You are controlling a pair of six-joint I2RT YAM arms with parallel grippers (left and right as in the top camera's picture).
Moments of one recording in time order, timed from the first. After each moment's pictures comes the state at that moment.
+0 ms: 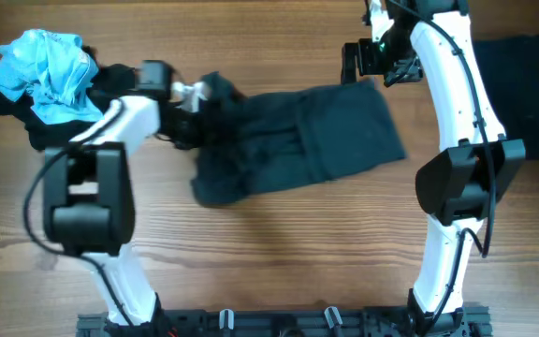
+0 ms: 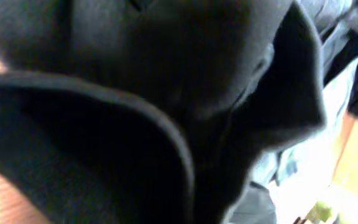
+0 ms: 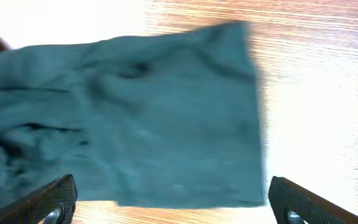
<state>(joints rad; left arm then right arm) -0.02 2.02 1.29 -0.66 0.67 -0.21 0.14 2.24 2.29 -1.48 -0.12 0.07</state>
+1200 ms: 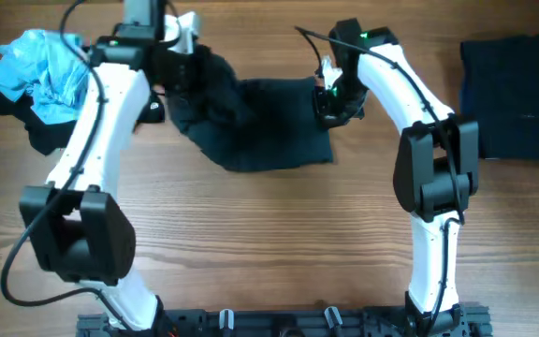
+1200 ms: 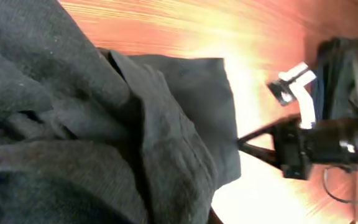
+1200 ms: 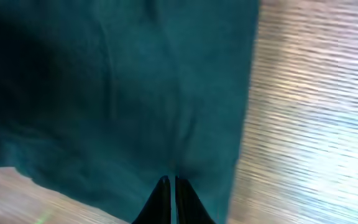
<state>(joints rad) -0.14 1.88 1.69 -0.88 0.49 -0.28 0.26 2.31 1.92 -1.22 -0.32 0.17</state>
